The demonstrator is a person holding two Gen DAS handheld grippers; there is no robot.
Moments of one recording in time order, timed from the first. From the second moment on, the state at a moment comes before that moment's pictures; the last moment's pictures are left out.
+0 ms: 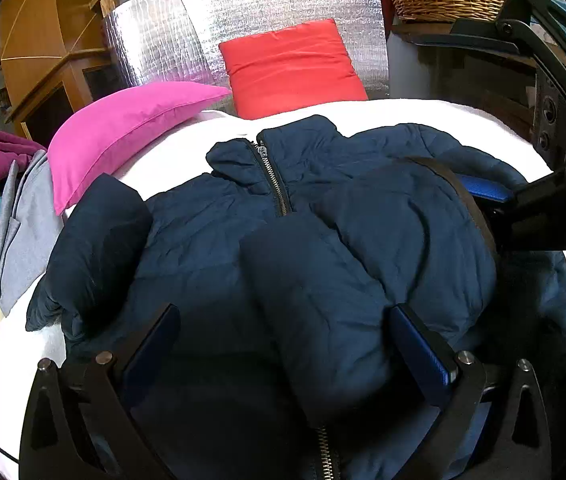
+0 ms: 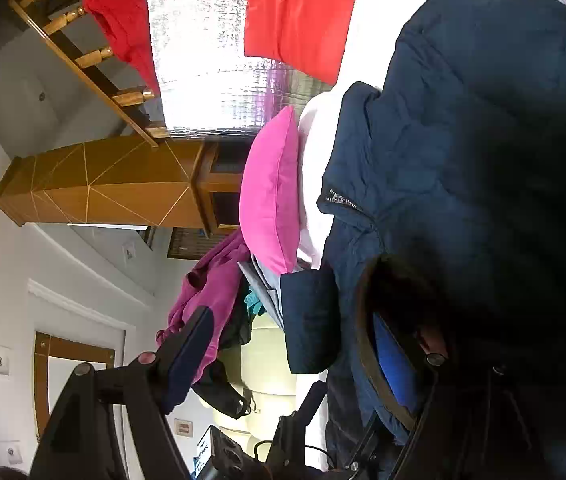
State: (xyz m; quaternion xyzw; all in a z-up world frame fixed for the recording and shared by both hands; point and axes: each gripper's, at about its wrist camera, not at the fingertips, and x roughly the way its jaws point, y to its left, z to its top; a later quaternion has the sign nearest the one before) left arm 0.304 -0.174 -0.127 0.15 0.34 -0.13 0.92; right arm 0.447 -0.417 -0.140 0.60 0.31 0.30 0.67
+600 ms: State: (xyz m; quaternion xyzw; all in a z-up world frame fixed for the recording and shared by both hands) left arm 0.314 -0.160 -0.122 0.10 0.35 -0.13 0.92; right arm 0.453 -0.404 -0.123 0.57 0.31 0.34 0.68
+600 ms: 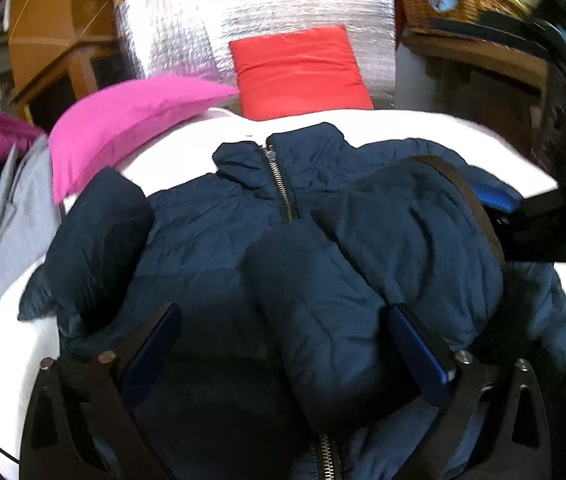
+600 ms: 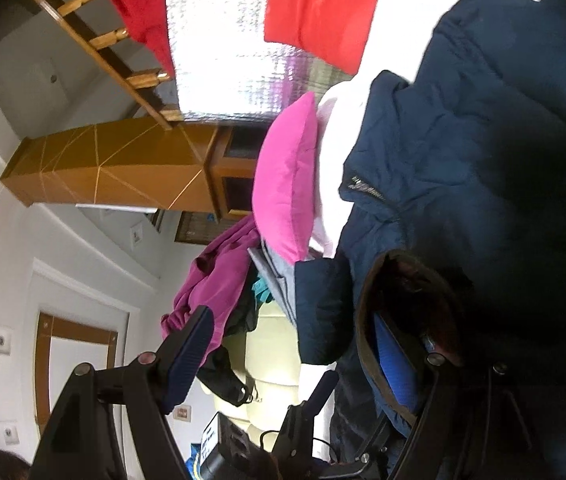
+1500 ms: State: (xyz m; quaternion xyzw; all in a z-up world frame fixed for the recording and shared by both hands) left arm 0.313 -0.090 -0.124 -0.01 0.44 -0.11 0.89; right arm 0.443 -0.373 -0.103 0.58 0.31 0.39 0.64
